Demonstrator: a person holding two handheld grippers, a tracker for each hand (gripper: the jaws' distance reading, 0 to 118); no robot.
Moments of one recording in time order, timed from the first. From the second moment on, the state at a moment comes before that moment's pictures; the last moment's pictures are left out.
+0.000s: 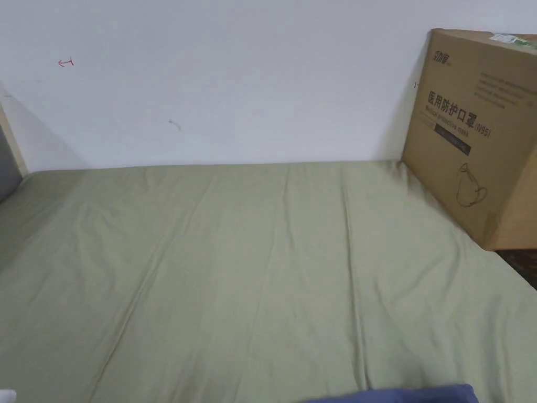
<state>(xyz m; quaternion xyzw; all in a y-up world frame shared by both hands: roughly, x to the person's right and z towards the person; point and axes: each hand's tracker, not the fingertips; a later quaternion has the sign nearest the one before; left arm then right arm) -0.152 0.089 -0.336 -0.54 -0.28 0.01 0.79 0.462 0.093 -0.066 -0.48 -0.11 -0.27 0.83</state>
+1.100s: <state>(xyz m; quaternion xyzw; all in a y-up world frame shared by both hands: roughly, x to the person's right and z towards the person) -0.025 0.119 -0.273 -0.42 -0.17 -0.08 0.89 0.277 0.120 -0.178 -0.41 -0.15 -0.11 0.89</state>
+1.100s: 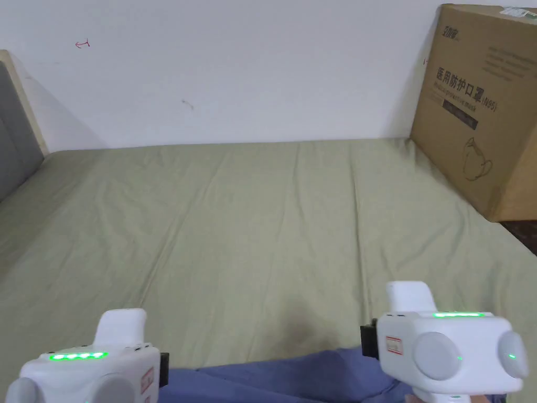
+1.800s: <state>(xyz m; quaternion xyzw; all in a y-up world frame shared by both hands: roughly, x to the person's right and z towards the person) -0.253 0.030 -0.375 -0.52 -0.34 0.33 0.71 0.216 0.099 -0.248 -0.45 -0.13 -0.07 0.88</state>
